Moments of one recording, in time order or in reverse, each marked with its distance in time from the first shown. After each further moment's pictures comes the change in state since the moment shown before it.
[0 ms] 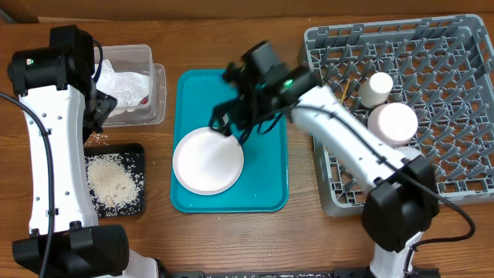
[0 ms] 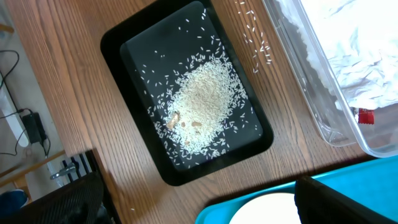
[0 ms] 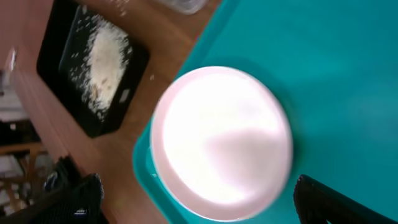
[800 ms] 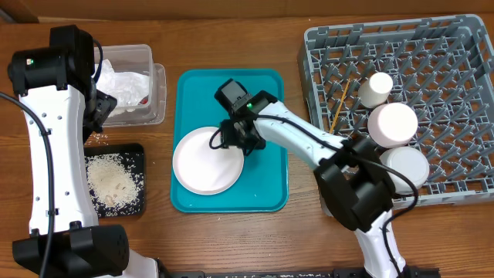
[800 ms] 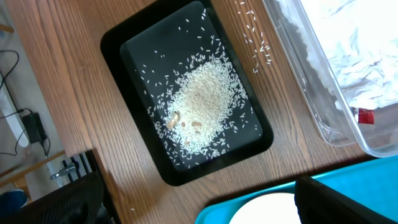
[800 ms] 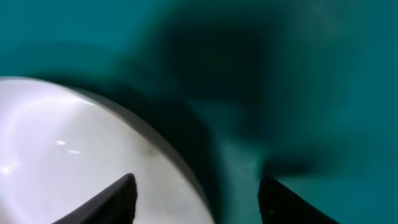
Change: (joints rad) left arm 0.000 0.000 0.000 0.000 0.000 0.000; right arm 0.087 0.240 -0.052 0.022 0.375 0.525
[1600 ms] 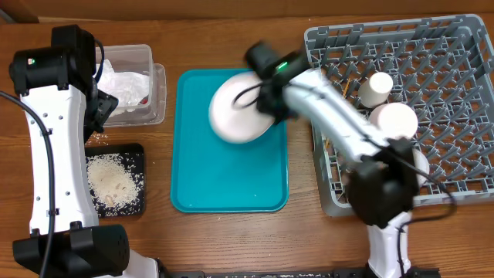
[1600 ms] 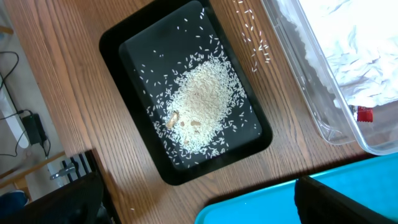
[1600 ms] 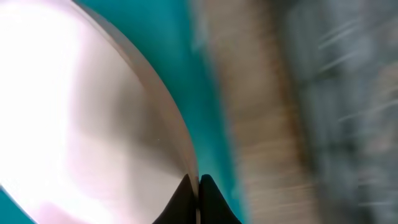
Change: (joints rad) left arm -0.006 0.000 0.000 0.000 0.000 0.000; right arm -0.189 -0.100 0.264 -0.390 0.267 0.095
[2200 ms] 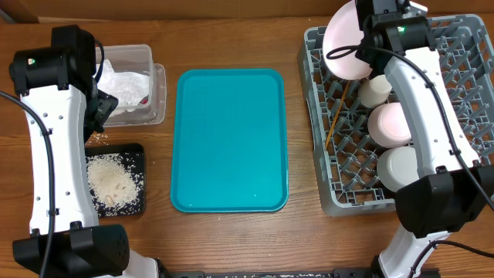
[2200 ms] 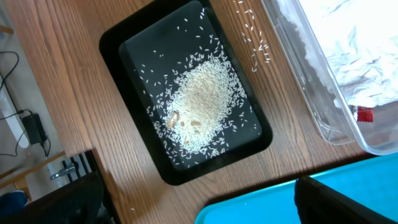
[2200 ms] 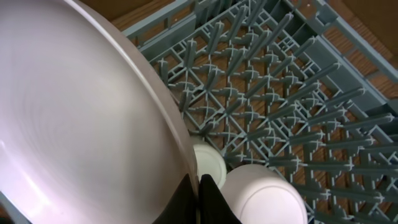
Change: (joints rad) left arm 0.000 0.000 0.000 0.000 0.000 0.000; right arm -0.357 -0.171 0.019 0.082 0.416 -0.173
